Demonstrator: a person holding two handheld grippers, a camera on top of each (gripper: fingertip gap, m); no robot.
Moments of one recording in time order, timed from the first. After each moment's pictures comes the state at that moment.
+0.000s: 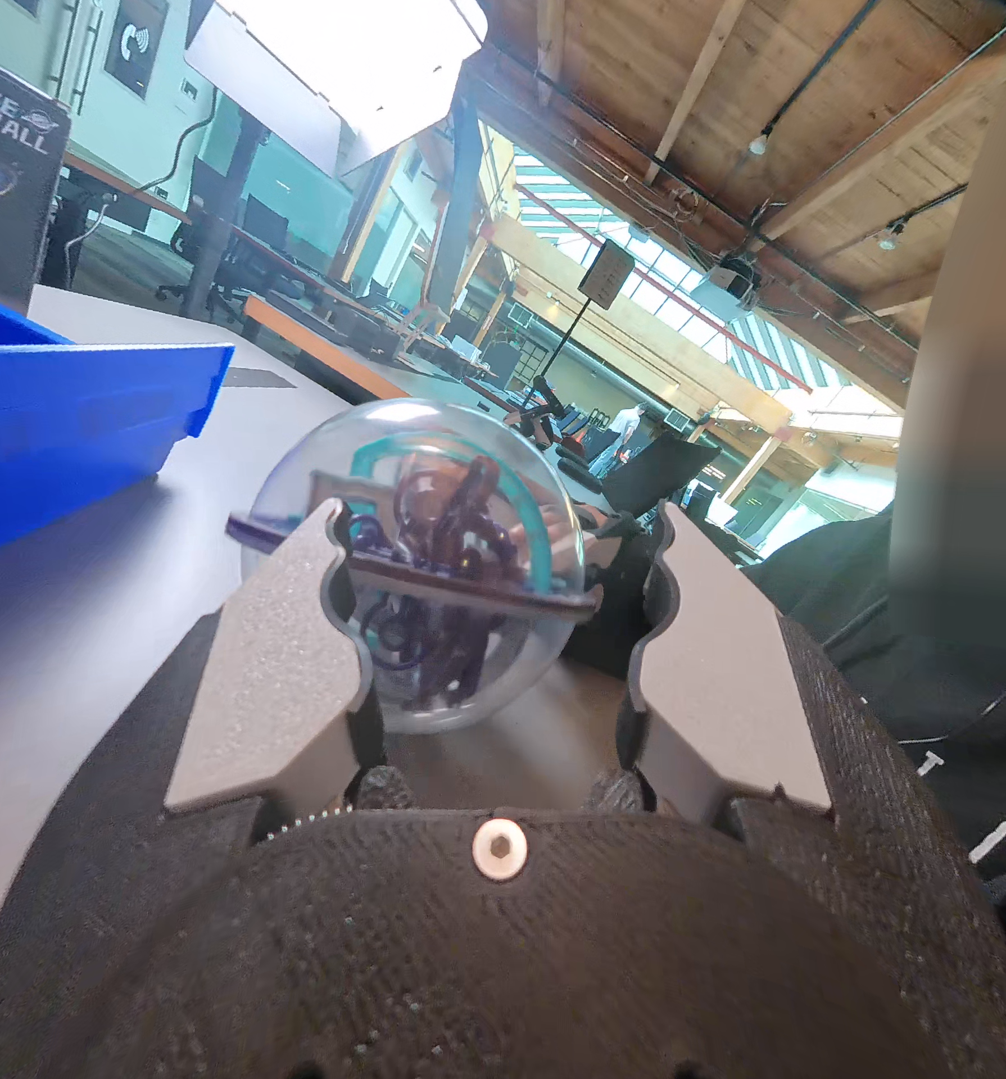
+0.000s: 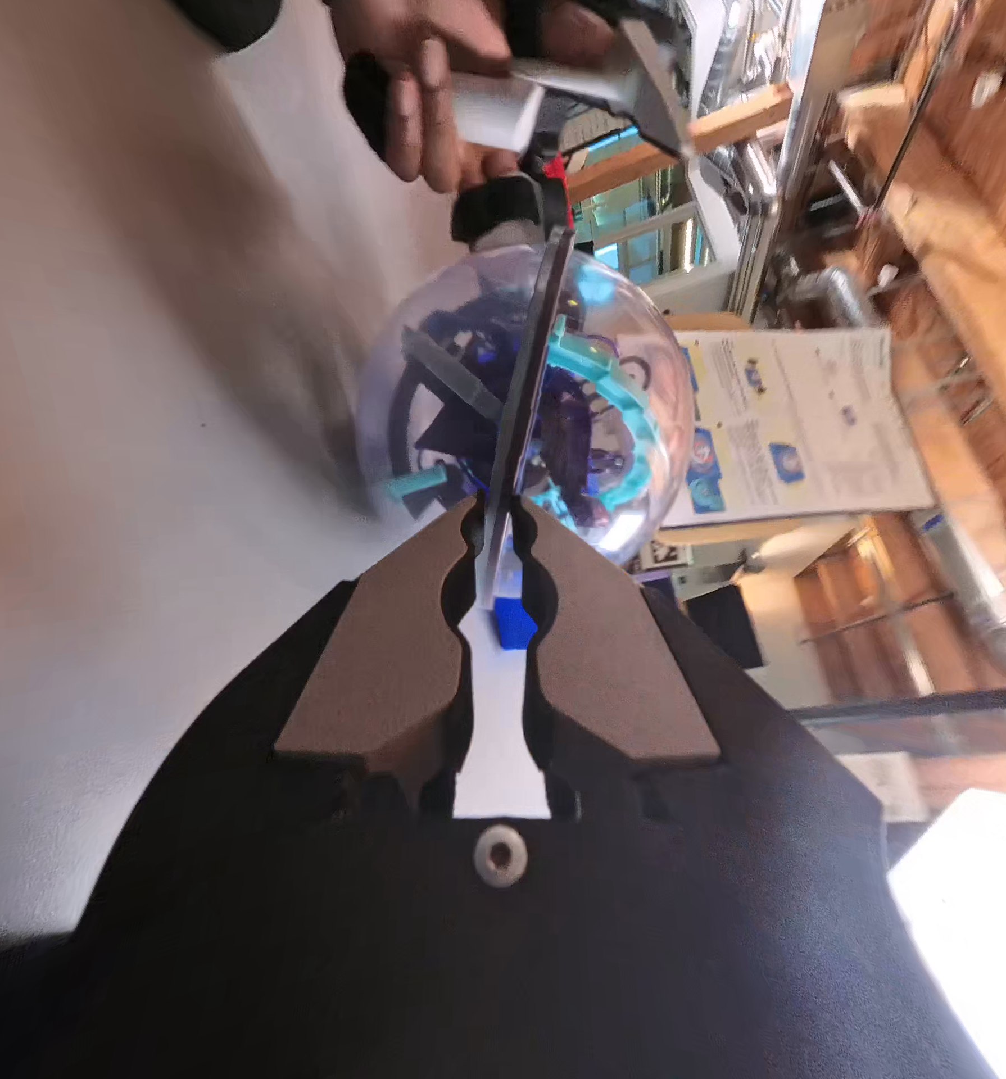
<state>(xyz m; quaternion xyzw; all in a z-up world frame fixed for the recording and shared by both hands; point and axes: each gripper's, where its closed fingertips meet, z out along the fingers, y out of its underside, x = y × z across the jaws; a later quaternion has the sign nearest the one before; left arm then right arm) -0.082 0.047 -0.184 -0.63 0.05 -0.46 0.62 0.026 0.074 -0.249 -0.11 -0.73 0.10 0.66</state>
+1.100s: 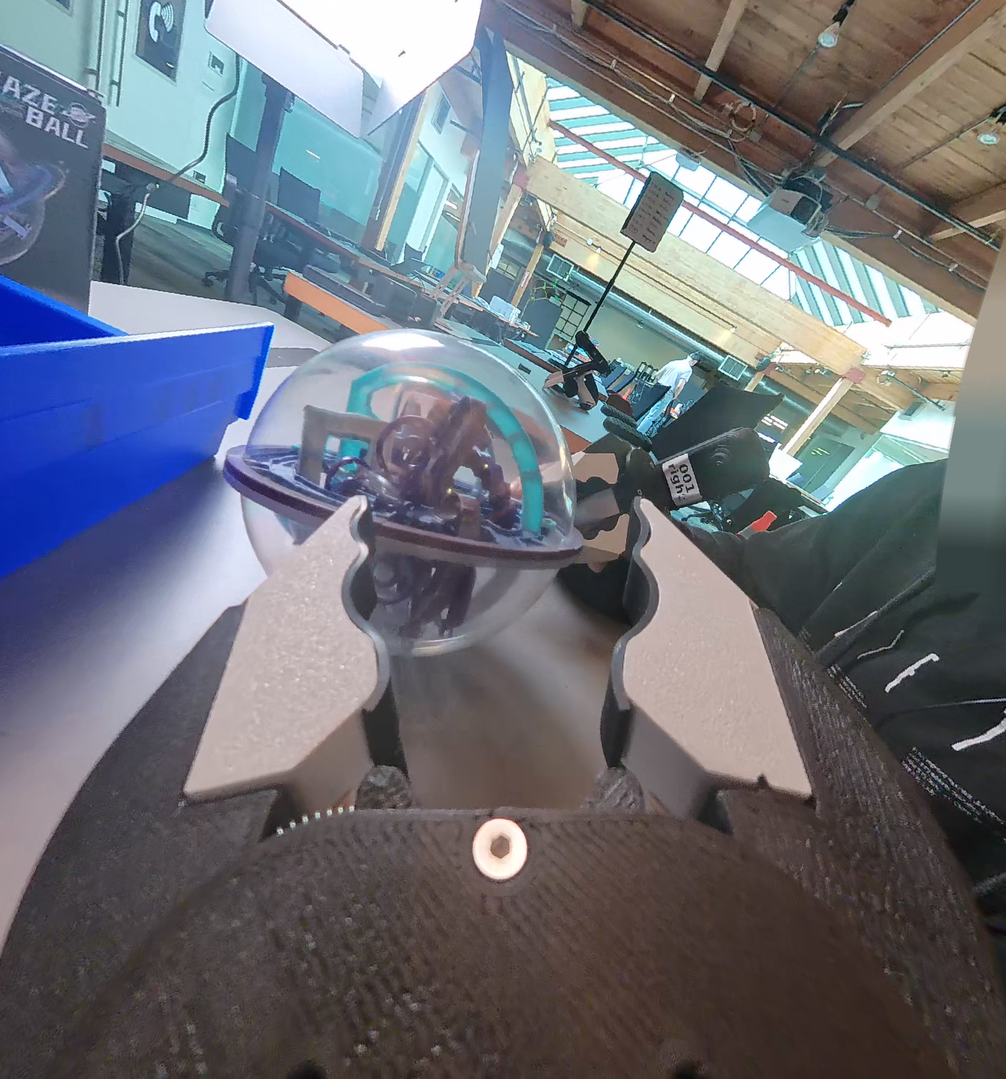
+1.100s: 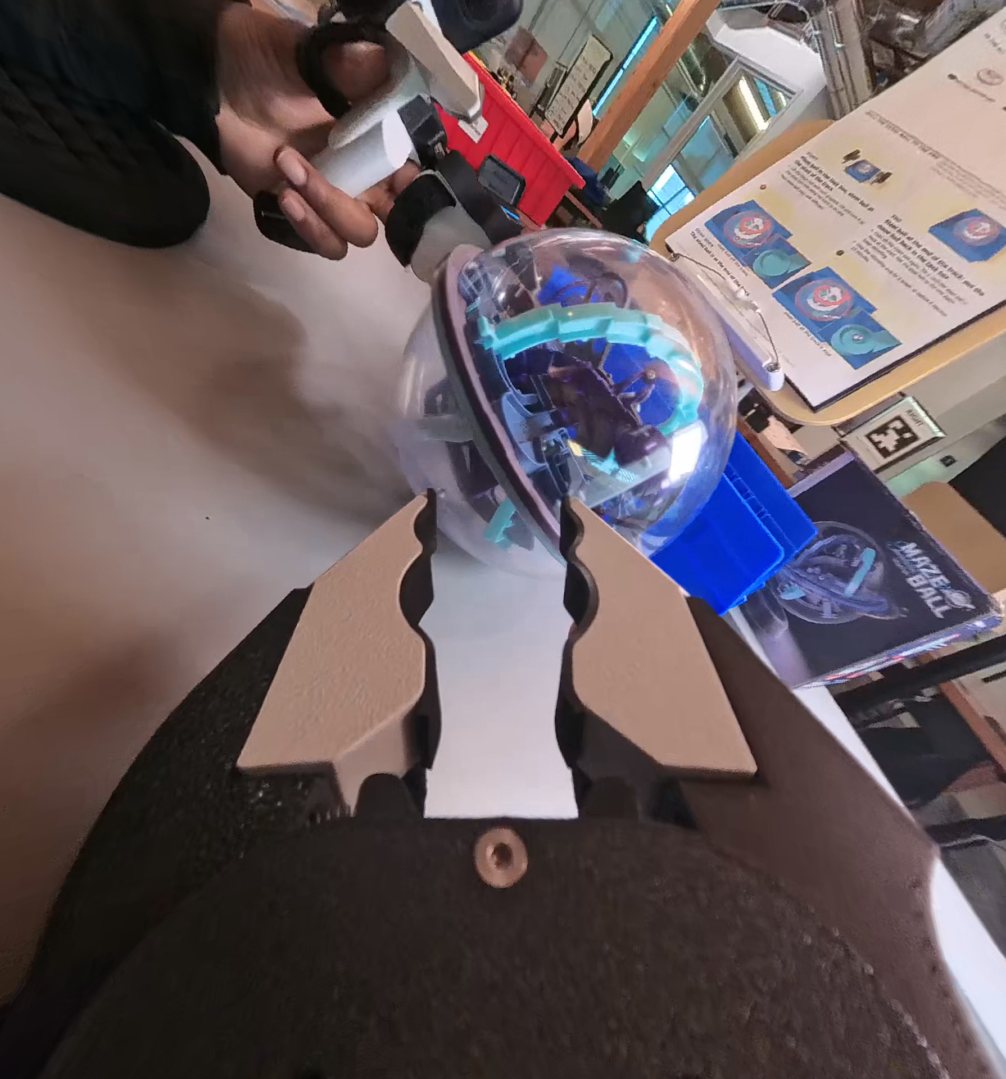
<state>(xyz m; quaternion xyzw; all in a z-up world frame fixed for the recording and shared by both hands) -0.086 0.051 -0.202 -0.67 0.08 -0.41 0.62 0.022 0.101 -0.251 -0.30 -0.70 0.30 0.57</state>
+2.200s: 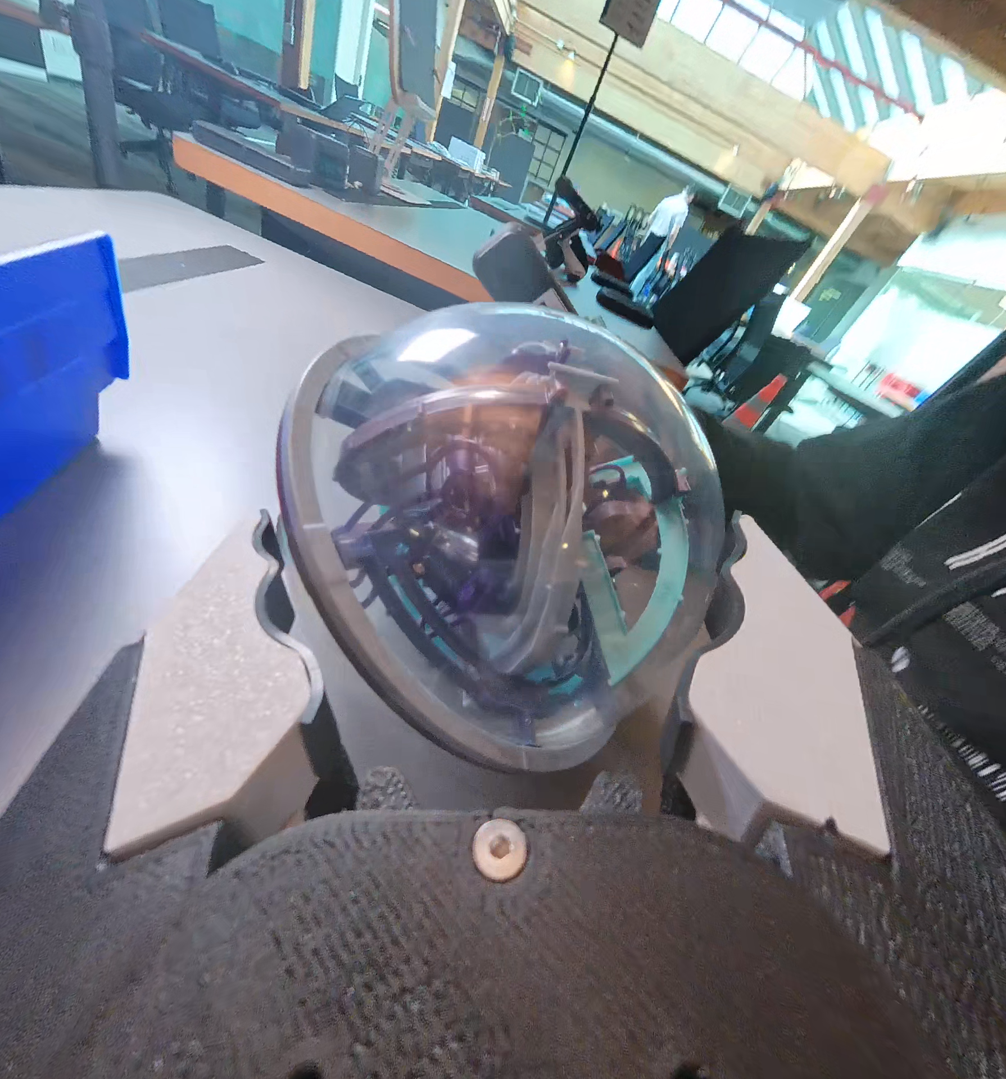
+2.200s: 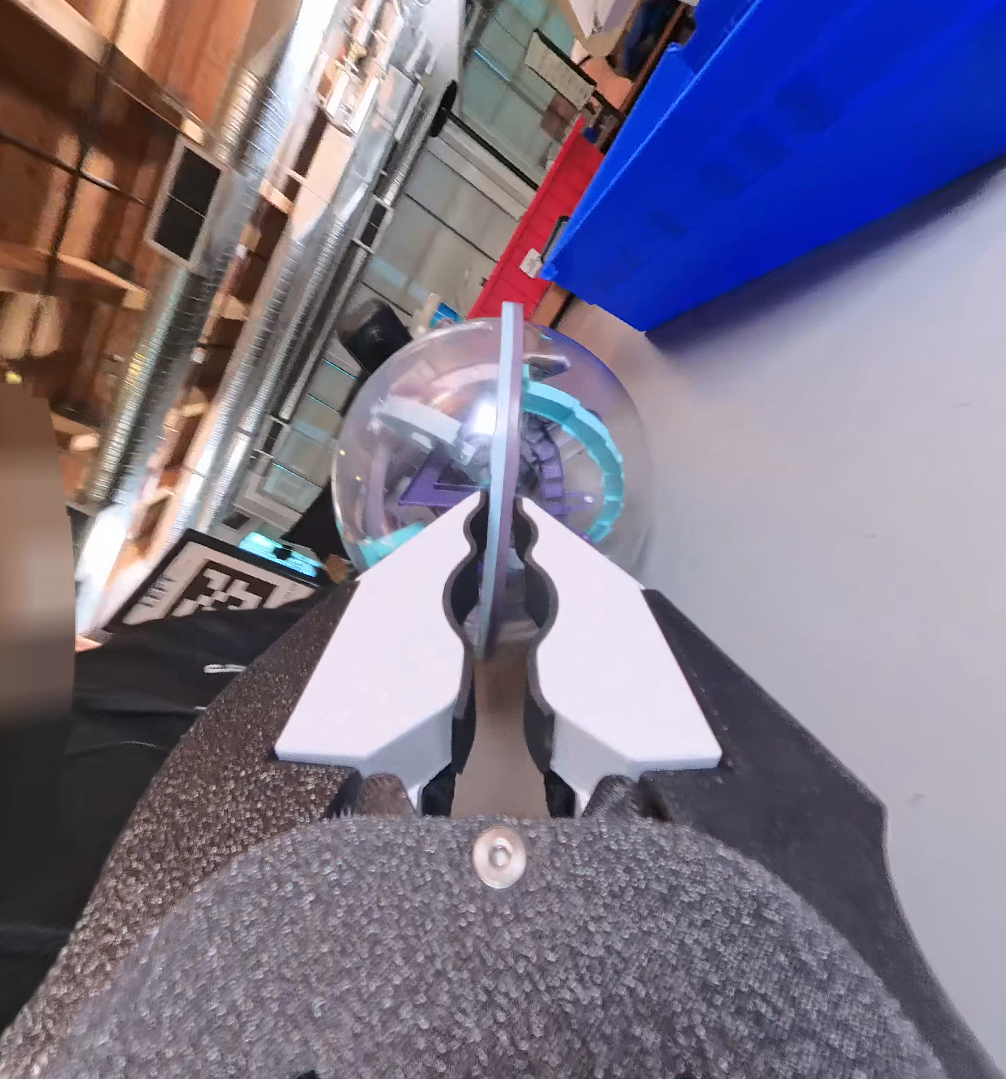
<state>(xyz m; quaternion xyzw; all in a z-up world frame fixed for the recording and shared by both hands) -0.029 0.086 -0.226 -0.72 0.17 -0.39 0.55 0.033 0.142 -0.236 -0.62 -0.34 0.71 0.06</state>
